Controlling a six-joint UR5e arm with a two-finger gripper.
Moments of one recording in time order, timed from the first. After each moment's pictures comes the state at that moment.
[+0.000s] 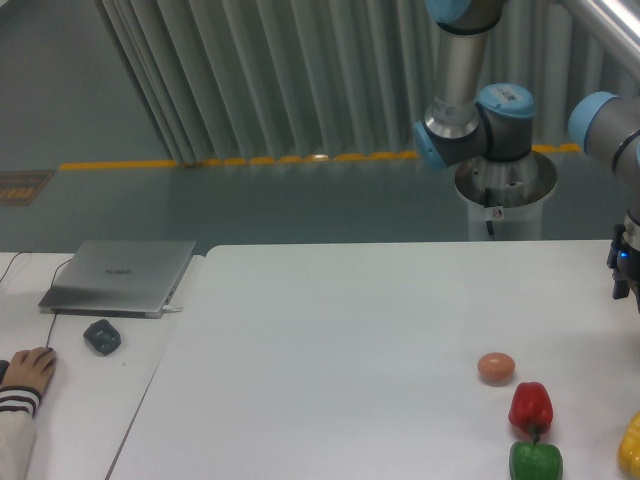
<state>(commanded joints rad) 2.59 -1.89 -1.49 -1.33 1.55 1.77</state>
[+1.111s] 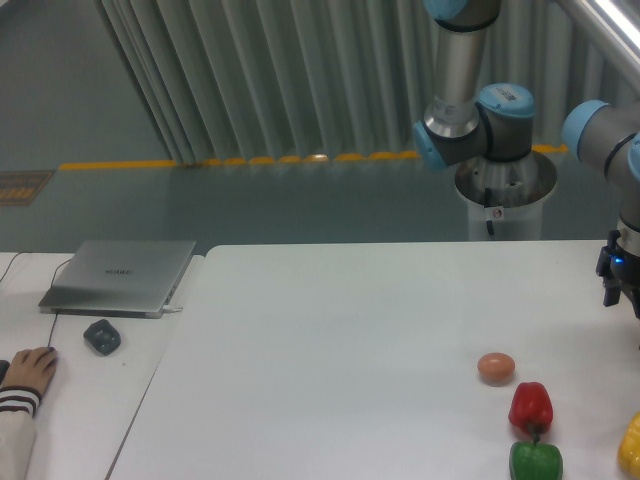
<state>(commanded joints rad) 2.56 -1.88 -1.56 -1.17 1.47 1.41</state>
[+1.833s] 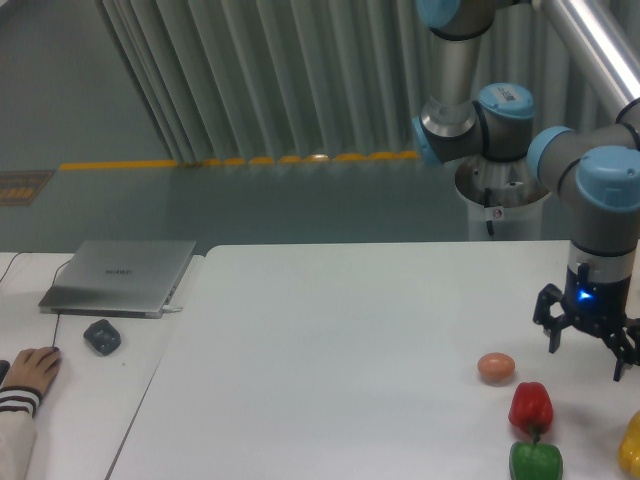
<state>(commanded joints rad) 2.44 -1.95 -1.50 -1.06 1.47 0.70</state>
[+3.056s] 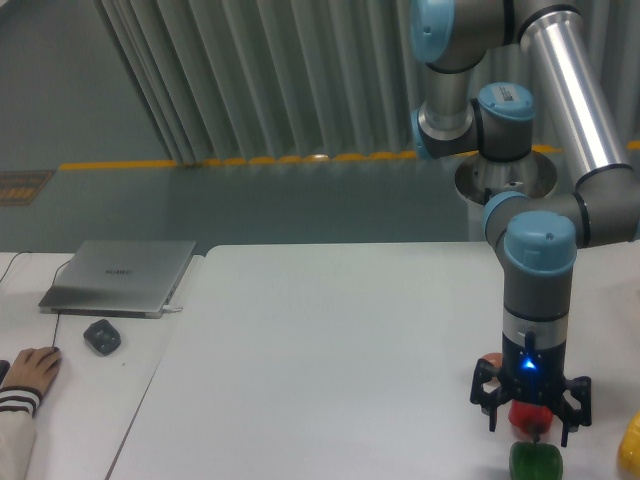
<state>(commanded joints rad) 2.33 -2.14 -1.36 -0.91 1.47 0.39</state>
